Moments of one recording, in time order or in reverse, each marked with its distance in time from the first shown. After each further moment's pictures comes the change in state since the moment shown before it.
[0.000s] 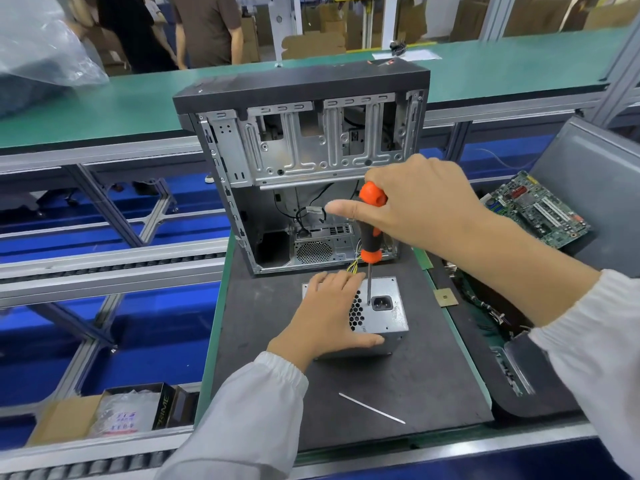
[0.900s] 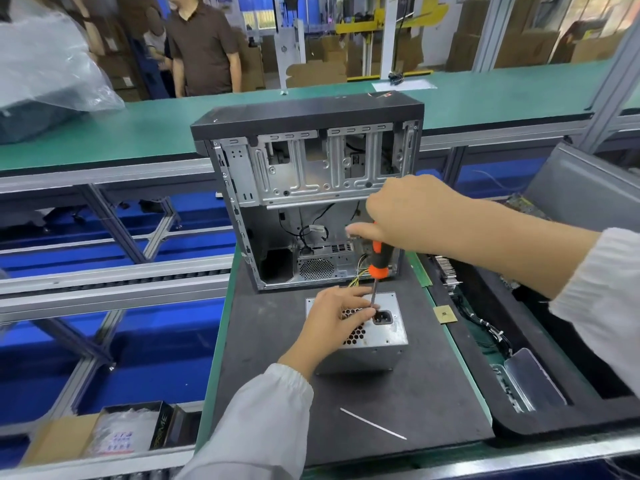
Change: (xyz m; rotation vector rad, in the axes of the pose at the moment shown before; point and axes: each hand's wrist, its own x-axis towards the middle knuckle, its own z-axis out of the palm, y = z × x) left_hand 0.005 0.007 -0.007 -0.727 0.133 -0.131; right_hand 0.018 -0.002 -0.015 -0.290 -0.304 -0.208
